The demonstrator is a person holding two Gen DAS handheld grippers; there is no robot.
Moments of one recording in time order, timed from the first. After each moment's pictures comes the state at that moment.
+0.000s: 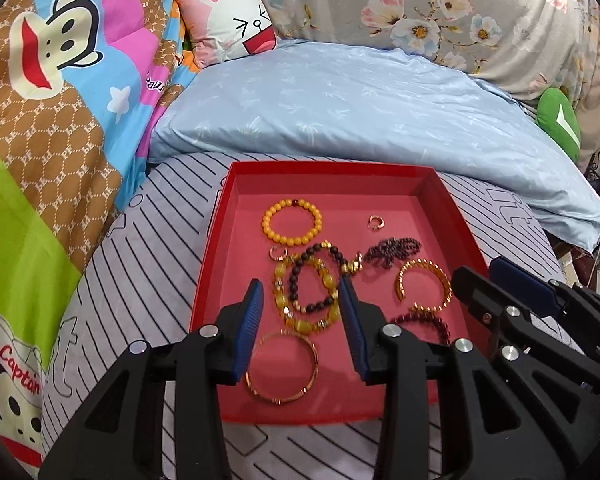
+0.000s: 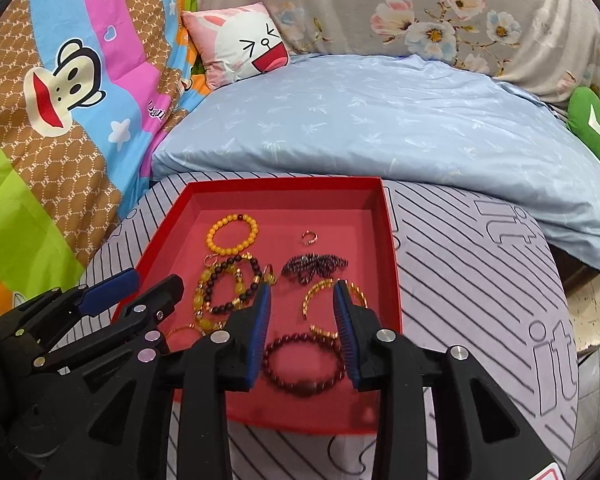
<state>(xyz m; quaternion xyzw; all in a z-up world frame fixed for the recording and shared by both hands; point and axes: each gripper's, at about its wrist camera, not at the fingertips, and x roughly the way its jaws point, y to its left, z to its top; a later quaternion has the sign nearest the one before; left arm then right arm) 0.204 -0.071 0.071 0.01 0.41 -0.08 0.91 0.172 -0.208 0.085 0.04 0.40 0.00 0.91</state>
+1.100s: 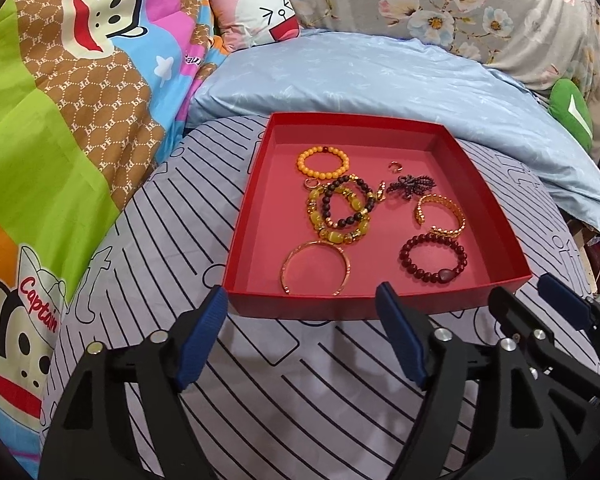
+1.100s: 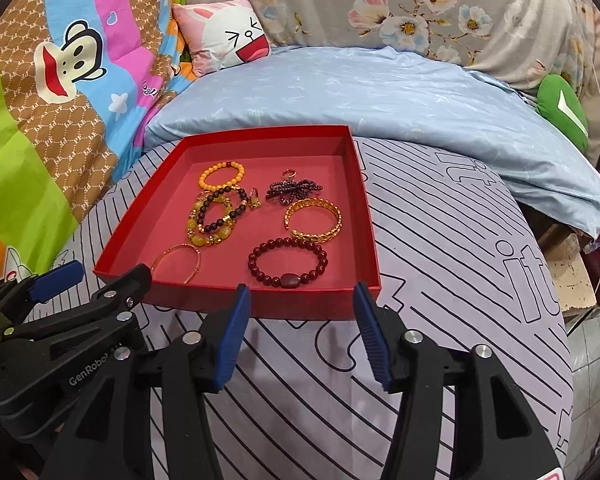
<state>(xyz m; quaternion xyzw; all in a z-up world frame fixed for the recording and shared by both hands) 0.139 -0.047 0.052 0.02 0.42 -0.04 0.91 0.097 -0.200 0.060 0.03 0.41 -0.04 0.91</state>
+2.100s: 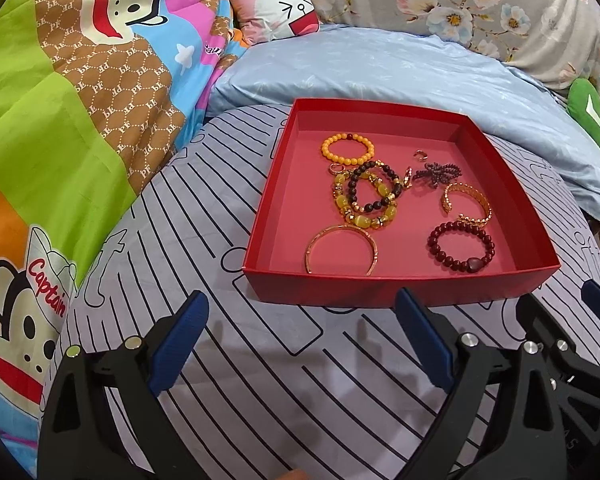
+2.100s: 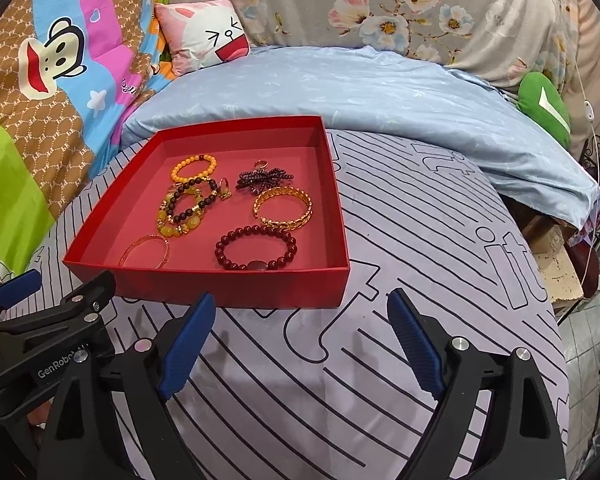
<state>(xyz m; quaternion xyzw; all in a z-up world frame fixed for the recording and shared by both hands) 0.136 -0.039 0.036 0.03 0.42 -0.01 0.91 0.092 -0.207 0.046 0.02 0.40 -0.08 0.91</state>
